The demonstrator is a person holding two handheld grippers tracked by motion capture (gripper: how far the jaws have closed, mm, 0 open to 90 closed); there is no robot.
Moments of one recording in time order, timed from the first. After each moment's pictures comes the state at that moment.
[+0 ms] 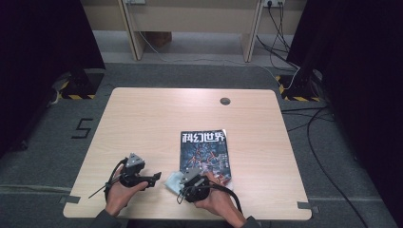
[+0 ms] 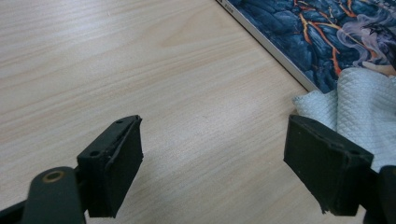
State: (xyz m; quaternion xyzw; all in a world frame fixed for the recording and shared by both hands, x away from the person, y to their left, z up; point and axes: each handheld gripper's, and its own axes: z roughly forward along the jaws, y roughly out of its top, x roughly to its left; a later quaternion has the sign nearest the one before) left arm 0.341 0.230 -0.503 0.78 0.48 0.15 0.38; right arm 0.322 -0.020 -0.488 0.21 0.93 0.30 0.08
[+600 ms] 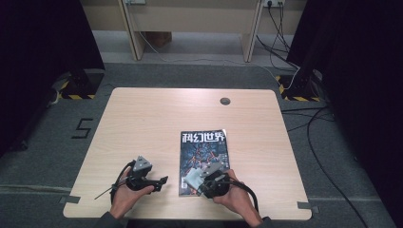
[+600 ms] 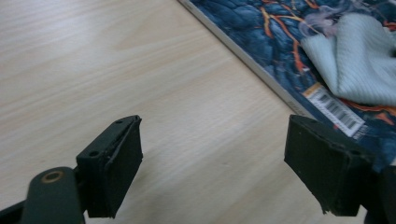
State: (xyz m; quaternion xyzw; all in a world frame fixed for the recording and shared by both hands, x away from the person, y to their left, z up) left arm 0.332 0.202 -0.505 0.80 0.45 0.13 0.39; right arm 0.332 -0.080 -0.482 0.28 0.92 0.27 0.09
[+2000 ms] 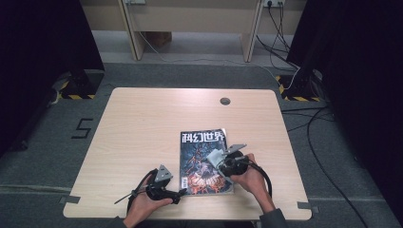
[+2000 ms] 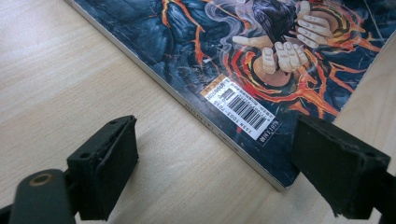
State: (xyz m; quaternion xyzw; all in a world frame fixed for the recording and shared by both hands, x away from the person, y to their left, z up) left arm 0.319 0.152 -0.517 0.83 0.39 0.11 0.39; right arm 0.397 -0.133 -0.482 0.37 0.88 0.26 0.13
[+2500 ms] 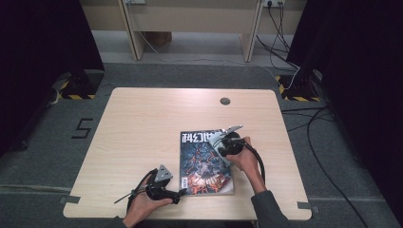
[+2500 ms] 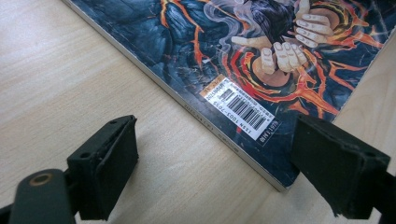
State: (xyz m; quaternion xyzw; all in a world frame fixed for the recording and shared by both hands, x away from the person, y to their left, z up) left arm 0.319 0.152 -0.517 0.83 0.38 0.11 0.39; right arm 0.460 -0.124 -0.482 0.42 0.86 0.26 0.15
